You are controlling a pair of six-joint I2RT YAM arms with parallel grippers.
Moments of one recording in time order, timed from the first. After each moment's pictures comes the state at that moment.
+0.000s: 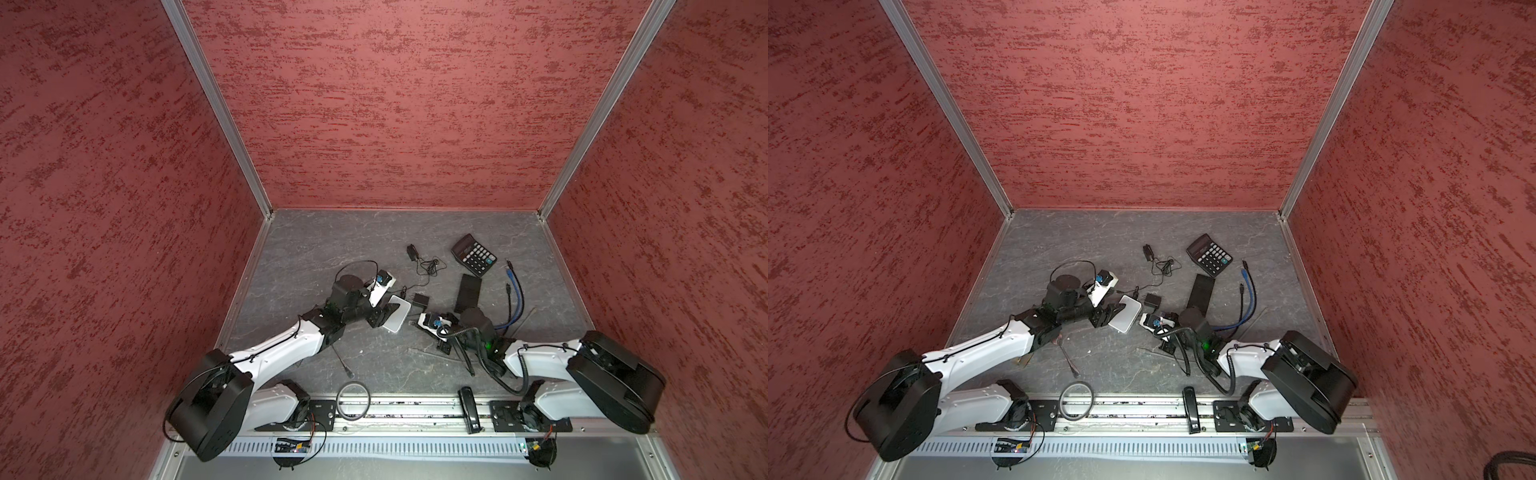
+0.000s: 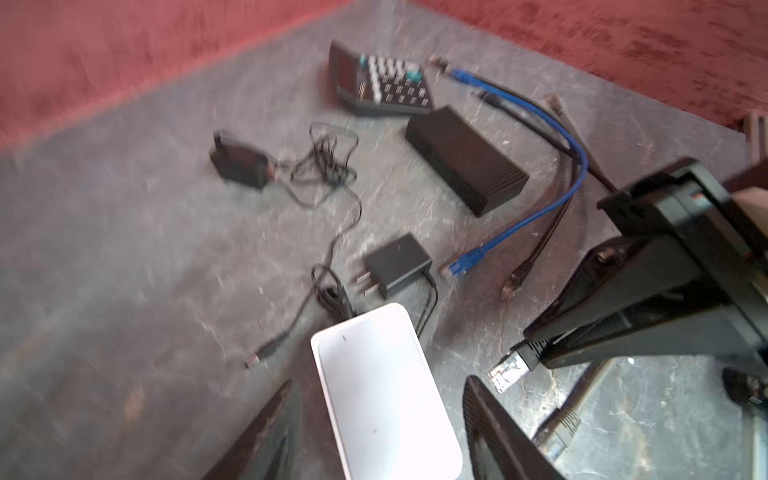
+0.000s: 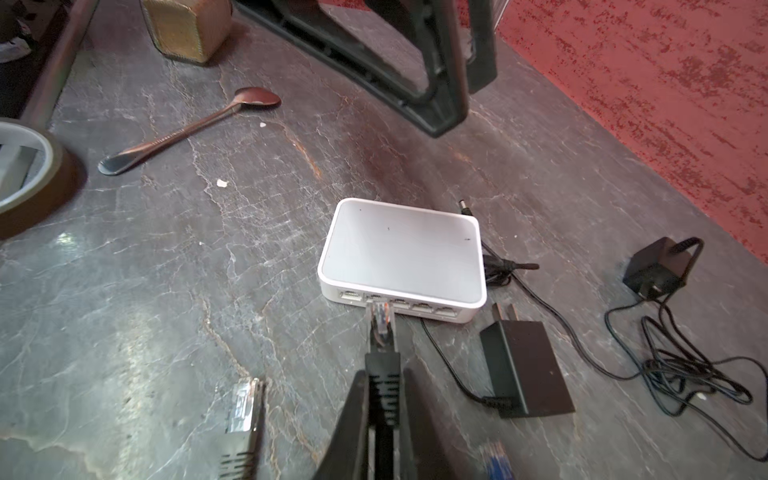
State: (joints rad) left arm -0.59 1.24 0.58 0.09 0.28 0.06; right arm 0.79 1.40 0.28 0.70 -0.25 -0.37
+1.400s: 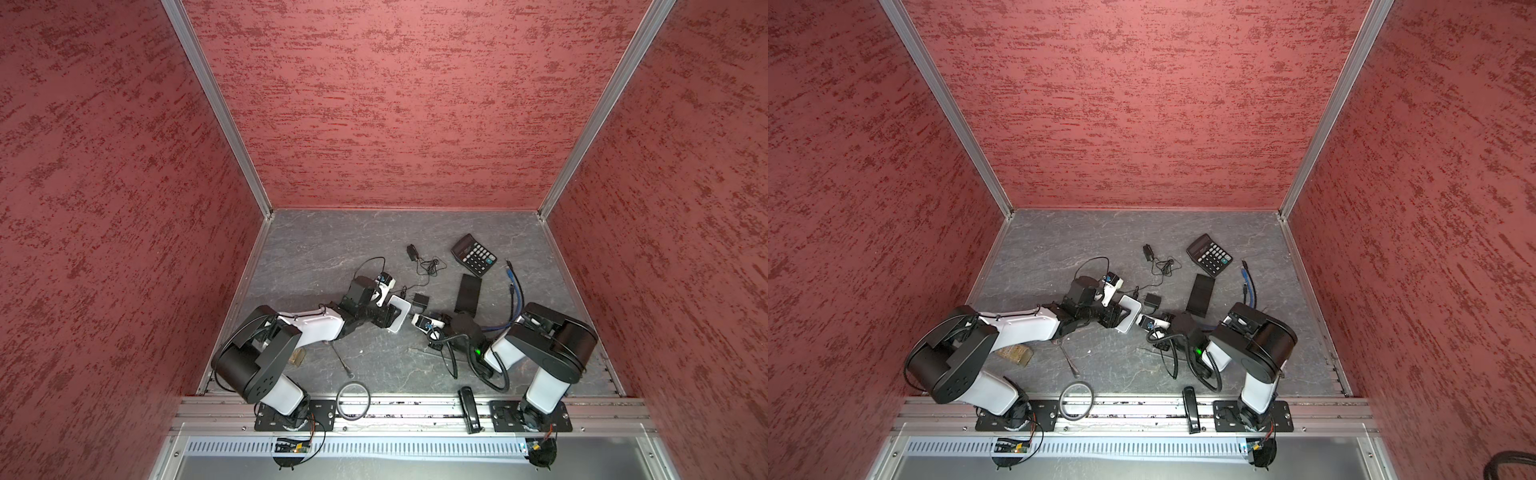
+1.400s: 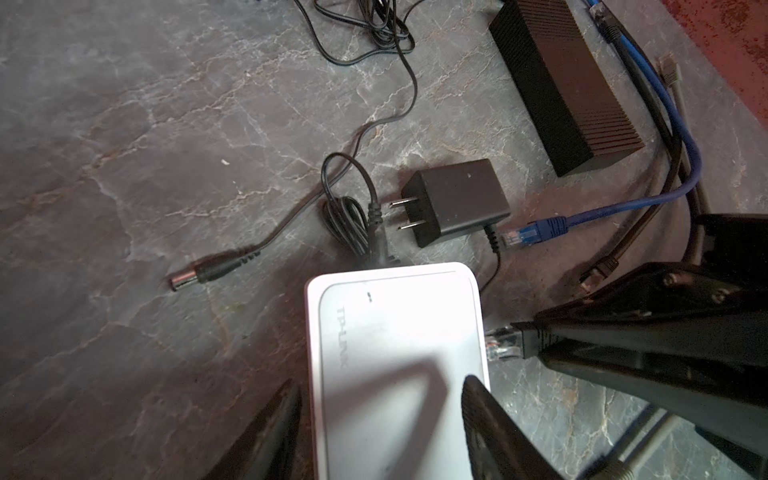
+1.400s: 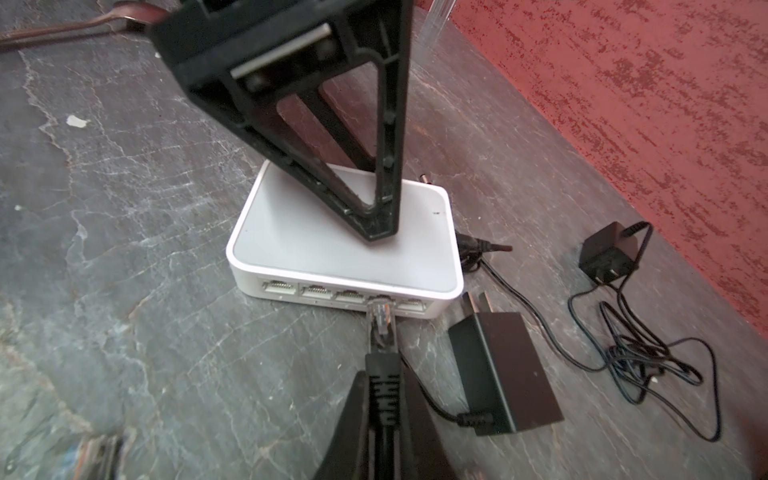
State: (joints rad) left arm -0.59 1.54 0.60 0.19 0.27 -0.17; right arm 0.81 1.77 0.27 1.13 -0.06 -0.45
